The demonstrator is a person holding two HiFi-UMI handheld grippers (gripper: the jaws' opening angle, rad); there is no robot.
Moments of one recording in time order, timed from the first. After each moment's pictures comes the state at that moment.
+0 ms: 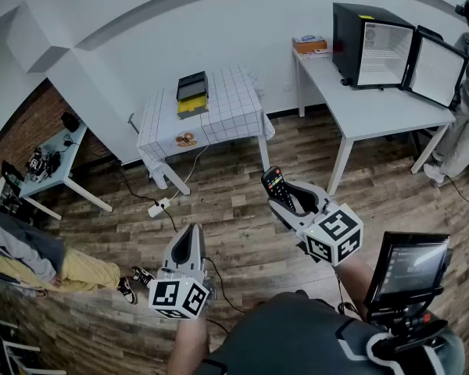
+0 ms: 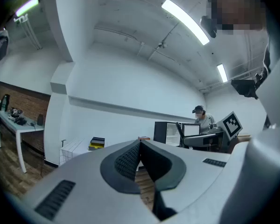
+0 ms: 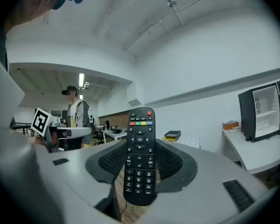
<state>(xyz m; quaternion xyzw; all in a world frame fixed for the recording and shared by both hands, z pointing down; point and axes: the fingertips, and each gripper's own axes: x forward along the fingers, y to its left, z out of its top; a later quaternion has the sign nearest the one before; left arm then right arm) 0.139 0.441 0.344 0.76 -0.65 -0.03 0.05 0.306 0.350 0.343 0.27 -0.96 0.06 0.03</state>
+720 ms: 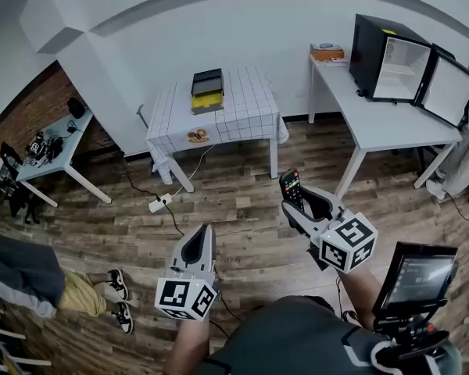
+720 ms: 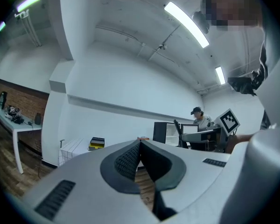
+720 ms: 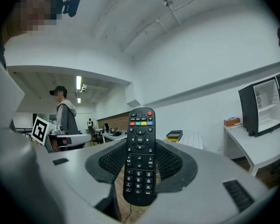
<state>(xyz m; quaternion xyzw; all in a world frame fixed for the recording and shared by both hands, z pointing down) 0.100 0.440 0.348 0.77 -0.64 -0.02 0.04 0.264 0.349 0.341 0.28 -0.96 0.08 0.02</state>
